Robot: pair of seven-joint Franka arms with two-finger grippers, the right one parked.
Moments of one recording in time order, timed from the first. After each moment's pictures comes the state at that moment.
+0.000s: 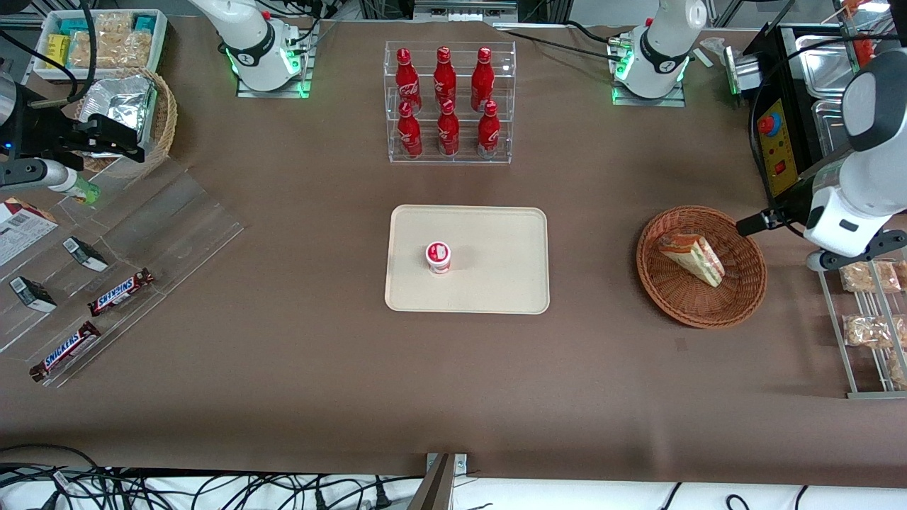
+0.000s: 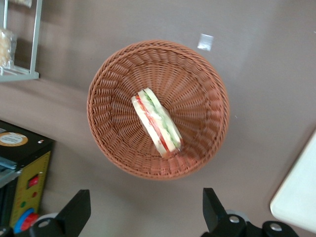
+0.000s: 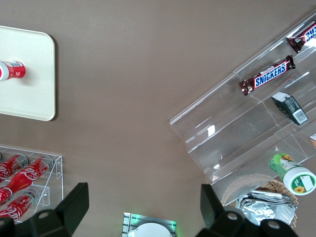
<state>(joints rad) 0.16 0.16 -0.13 -1.76 0.05 1.76 -0.38</state>
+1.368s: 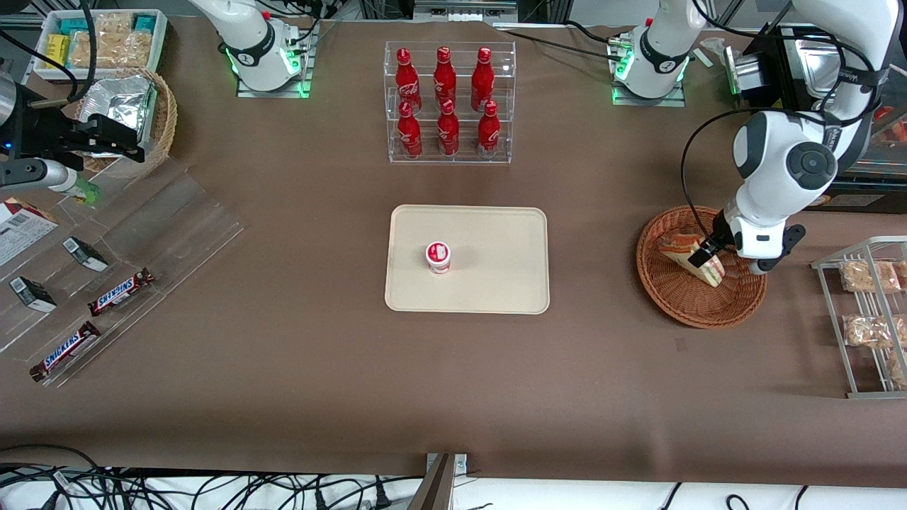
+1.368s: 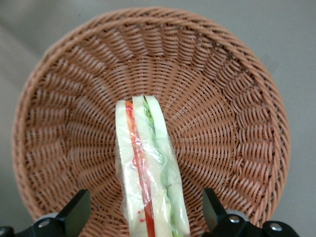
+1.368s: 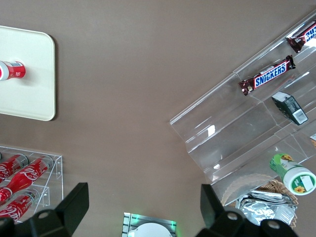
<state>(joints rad) 0.17 0.22 -0.14 -2.28 0.13 2.52 -0.82</state>
